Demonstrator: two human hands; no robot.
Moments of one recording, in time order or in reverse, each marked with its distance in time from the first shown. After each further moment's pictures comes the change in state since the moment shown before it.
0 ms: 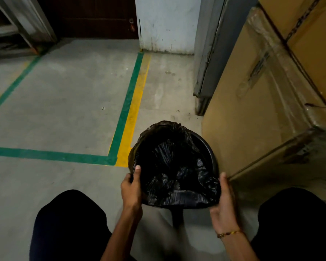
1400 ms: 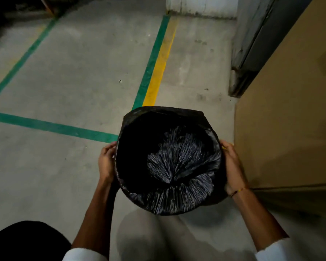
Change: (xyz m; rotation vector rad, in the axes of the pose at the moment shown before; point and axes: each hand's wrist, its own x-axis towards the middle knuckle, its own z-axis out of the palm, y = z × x) left_hand 0.118 0.002 -0.075 -0.290 0.031 -0.022; right_hand 0.137 0.036 0.065 -0.169 -0.335 -0.111
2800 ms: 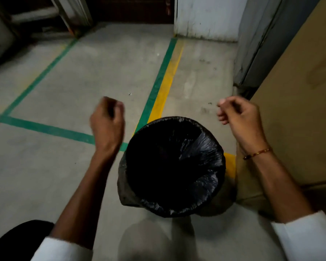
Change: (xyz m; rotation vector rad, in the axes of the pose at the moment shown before) left_hand -0.037 0.118 0.048 0.702 0.214 0.950; right_hand -0.011 -0.134 0.063 -0.548 -0.097 -0.641
